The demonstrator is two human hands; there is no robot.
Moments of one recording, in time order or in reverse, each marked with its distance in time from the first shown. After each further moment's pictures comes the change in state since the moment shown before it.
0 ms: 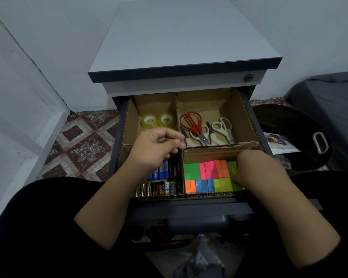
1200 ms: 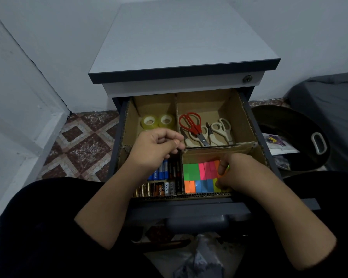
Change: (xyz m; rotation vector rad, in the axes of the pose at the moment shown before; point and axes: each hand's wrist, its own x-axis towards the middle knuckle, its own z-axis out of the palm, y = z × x) left_hand -0.002 0.003 0.001 -0.006 0.006 -0.001; right_hand -0.002 -0.009 -0.004 0.332 -0.212 -0.077
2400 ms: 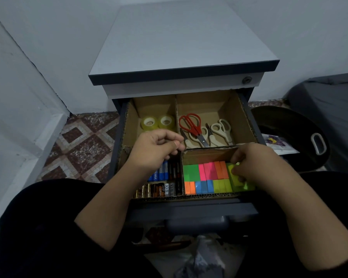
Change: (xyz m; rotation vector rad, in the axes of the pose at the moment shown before) left_hand -0.001 0.002 0.000 0.000 0.000 -0.010; right_hand -0.002 0.009 -0.020 0.017 0.151 0.095
